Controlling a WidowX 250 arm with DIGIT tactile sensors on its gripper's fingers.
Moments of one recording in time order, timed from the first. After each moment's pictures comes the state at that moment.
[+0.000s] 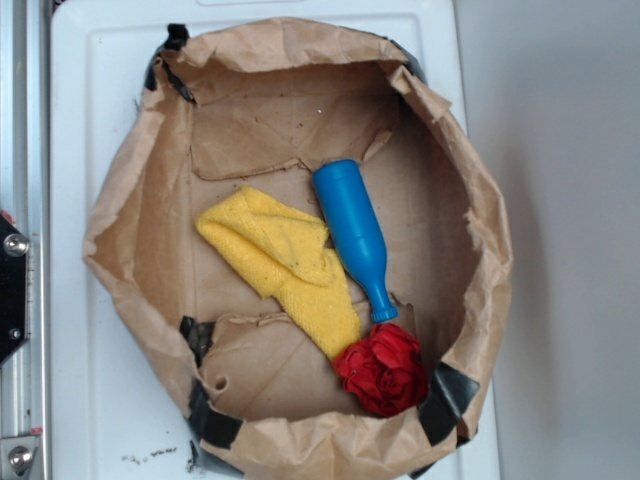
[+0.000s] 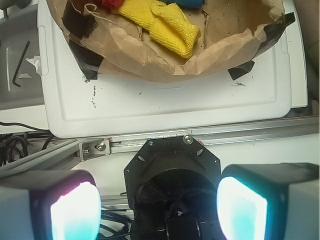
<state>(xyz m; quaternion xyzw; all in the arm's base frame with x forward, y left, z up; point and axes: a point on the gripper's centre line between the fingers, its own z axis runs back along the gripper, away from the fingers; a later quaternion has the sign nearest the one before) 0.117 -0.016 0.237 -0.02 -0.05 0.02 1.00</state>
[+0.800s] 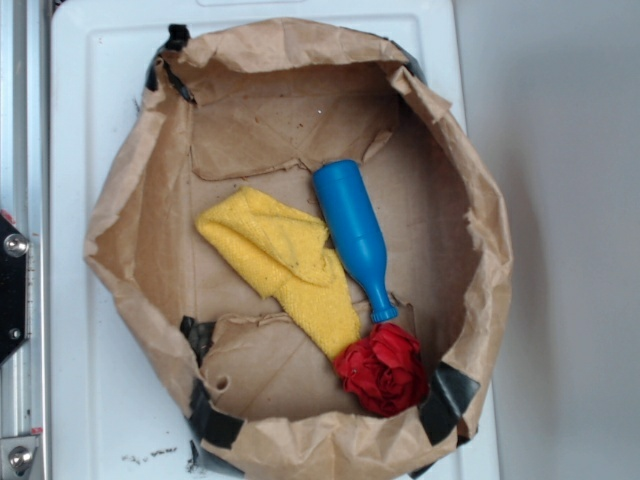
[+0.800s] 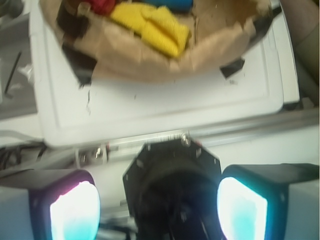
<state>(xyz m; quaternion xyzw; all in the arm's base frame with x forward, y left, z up) 0.127 -0.026 0.227 0.00 -0.07 0.06 1.00</state>
